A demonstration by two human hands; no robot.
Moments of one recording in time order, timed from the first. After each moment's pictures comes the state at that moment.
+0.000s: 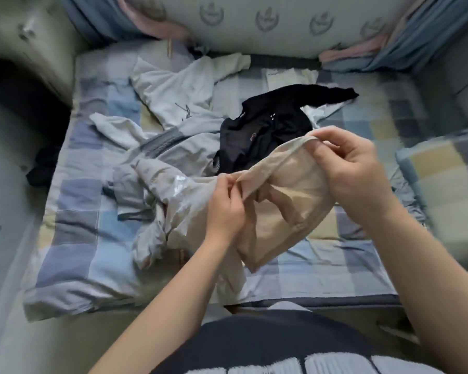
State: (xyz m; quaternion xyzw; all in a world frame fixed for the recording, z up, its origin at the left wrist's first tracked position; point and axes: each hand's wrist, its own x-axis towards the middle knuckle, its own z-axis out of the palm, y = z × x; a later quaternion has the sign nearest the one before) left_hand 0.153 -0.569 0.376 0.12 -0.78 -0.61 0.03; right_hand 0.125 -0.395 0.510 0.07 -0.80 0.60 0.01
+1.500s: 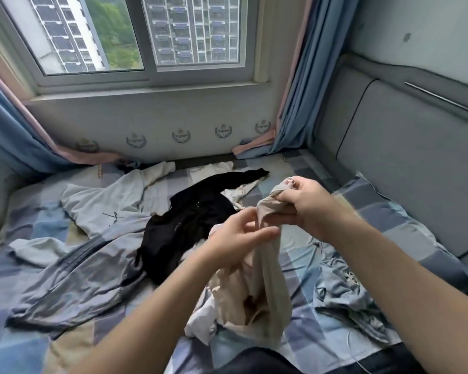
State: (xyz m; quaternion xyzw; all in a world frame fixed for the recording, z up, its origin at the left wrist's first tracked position) left_hand 0.102 -0.247 0.507 -0.21 -0.75 -0.59 -0.19; right_hand 0.116 -0.076 0.580 -0.11 -0.67 0.73 -0.06
